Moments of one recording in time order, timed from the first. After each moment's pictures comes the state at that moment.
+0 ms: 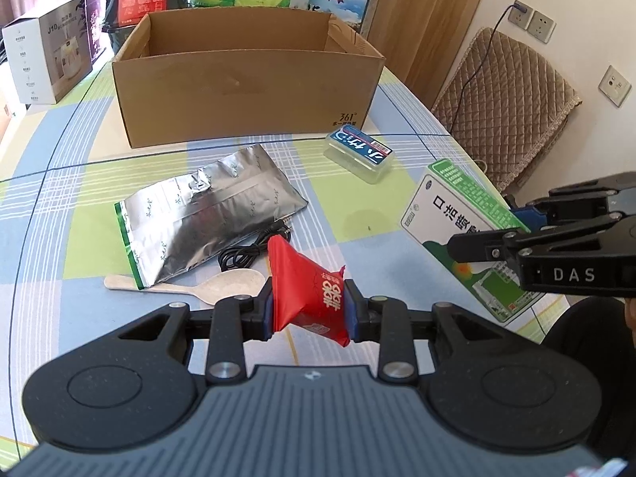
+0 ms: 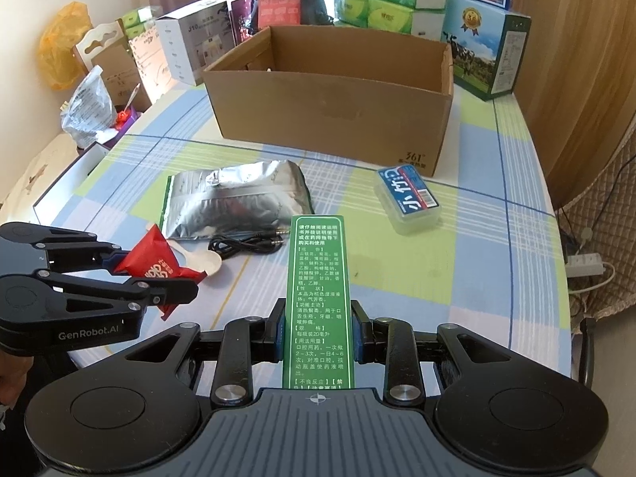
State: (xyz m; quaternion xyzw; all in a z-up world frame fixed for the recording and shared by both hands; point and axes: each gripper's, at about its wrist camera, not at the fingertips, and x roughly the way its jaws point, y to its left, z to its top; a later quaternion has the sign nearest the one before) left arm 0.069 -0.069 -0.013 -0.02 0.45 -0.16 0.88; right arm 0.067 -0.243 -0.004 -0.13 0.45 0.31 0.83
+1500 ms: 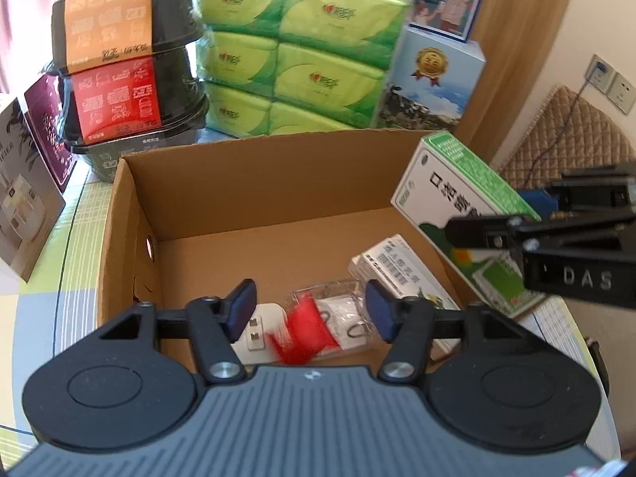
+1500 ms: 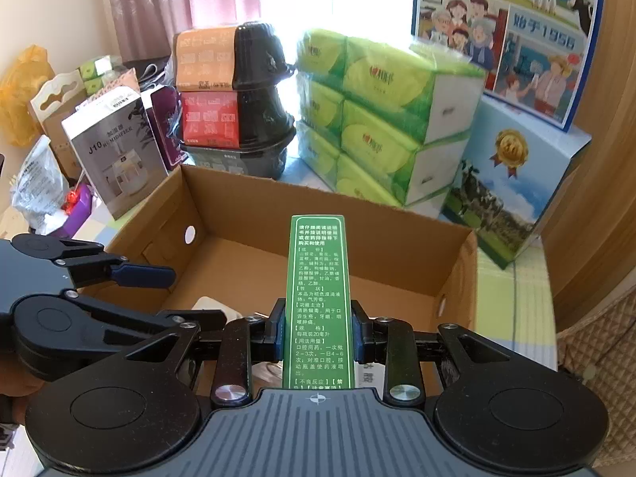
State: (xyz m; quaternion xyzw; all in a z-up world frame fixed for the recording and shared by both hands) left arm 0.389 -0.044 0.018 0.00 0.43 -0.15 0.89; right arm 0.353 -0.115 0.031 -0.12 0.40 0.31 0.85
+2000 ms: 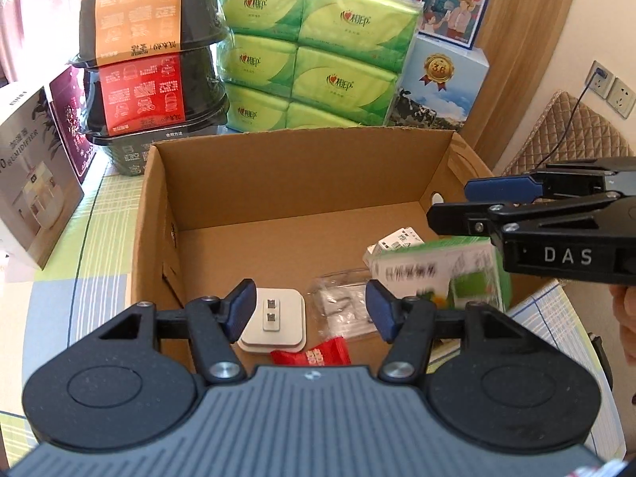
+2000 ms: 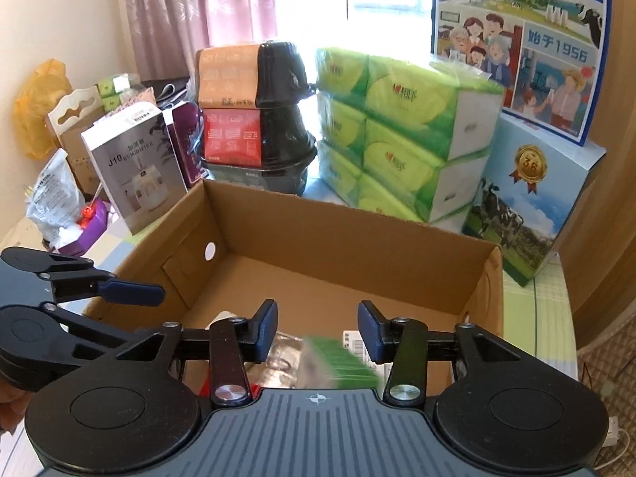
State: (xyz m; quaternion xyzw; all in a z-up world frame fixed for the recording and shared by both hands) left arm 0.364 -0.020 0.024 0.00 0.42 -0.14 0.90; right arm 0.338 -0.112 0.029 -0.11 0.36 0.33 0.86
